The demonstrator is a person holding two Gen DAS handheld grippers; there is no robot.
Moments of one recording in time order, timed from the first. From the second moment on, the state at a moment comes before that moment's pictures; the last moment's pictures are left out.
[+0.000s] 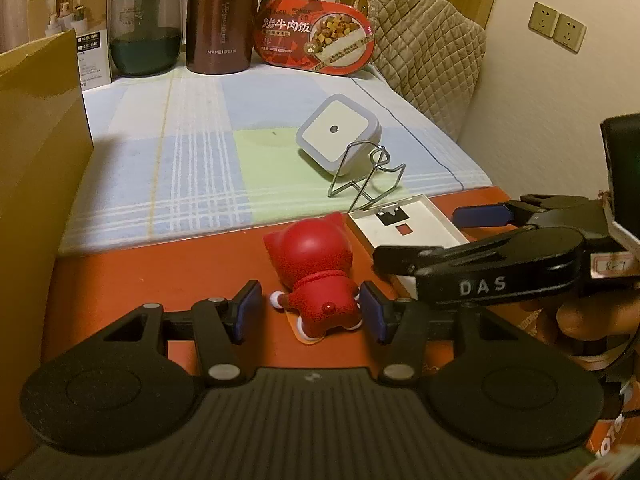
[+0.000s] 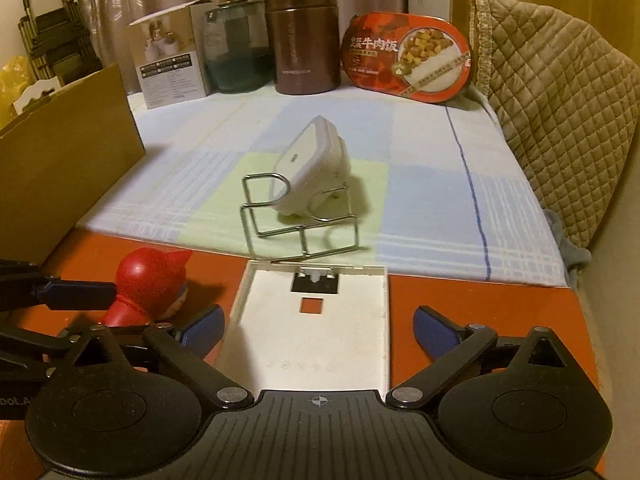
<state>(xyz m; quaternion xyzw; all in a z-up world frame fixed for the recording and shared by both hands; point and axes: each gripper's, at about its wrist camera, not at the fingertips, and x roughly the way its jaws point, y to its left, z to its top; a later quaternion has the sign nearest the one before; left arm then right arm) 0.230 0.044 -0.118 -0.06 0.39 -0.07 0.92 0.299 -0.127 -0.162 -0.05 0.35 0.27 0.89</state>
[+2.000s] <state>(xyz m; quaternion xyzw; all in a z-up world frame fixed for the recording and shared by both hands) 0.142 0.047 -0.044 -0.04 0.38 -0.04 0.92 0.180 -0.143 -0.089 0.03 0.37 0.19 0.91</state>
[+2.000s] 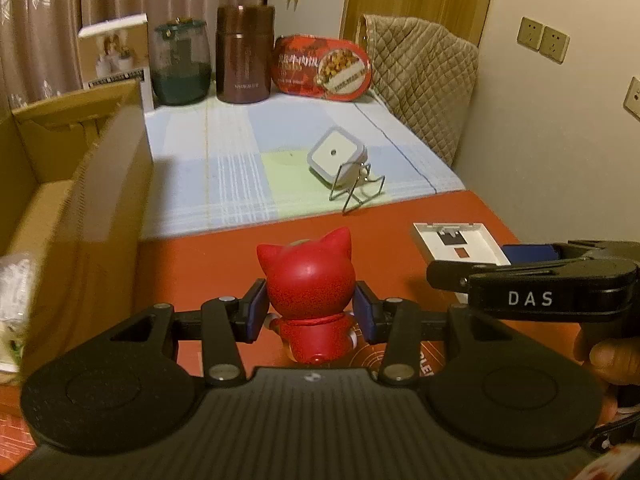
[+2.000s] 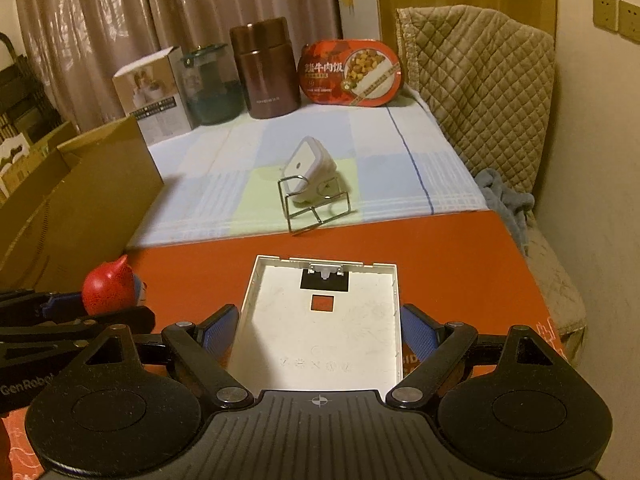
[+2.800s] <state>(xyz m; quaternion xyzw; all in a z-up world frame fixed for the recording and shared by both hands) 0.076 0.104 0.050 -0.05 0.30 -0.01 0.95 0.118 -0.083 0.007 0.00 0.29 0.22 0.93</state>
